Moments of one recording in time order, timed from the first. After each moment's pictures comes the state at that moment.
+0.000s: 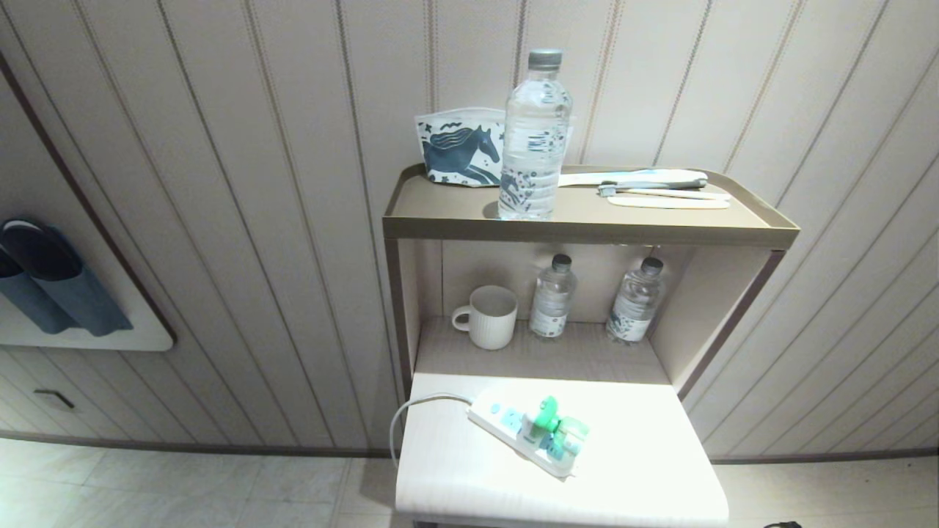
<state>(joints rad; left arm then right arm) 0.00 0.00 0.00 0.02 -0.01 0.08 0.01 0.07 -0.07 0.08 -0.21 -0.03</state>
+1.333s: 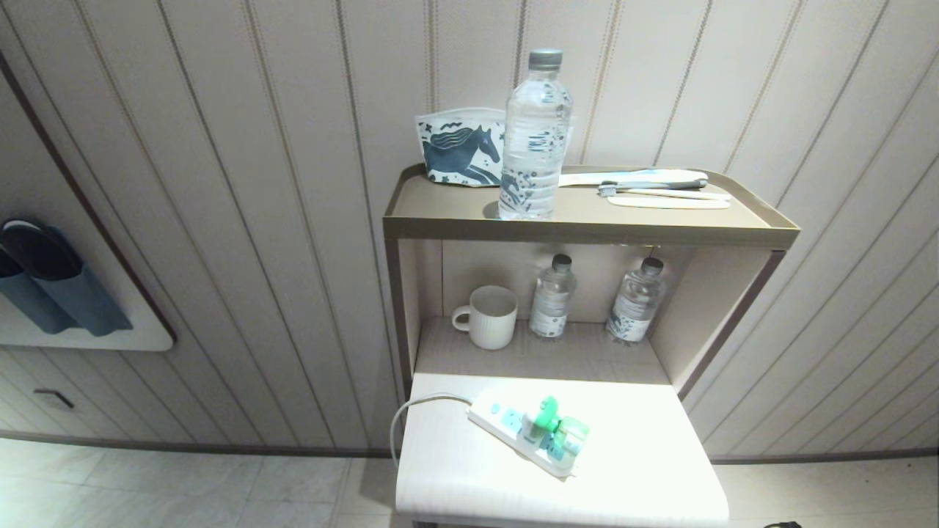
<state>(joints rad) 0.00 0.00 0.00 0.02 -0.01 0.08 0.00 0.00 -0.03 0.07 -0.03 0.04</state>
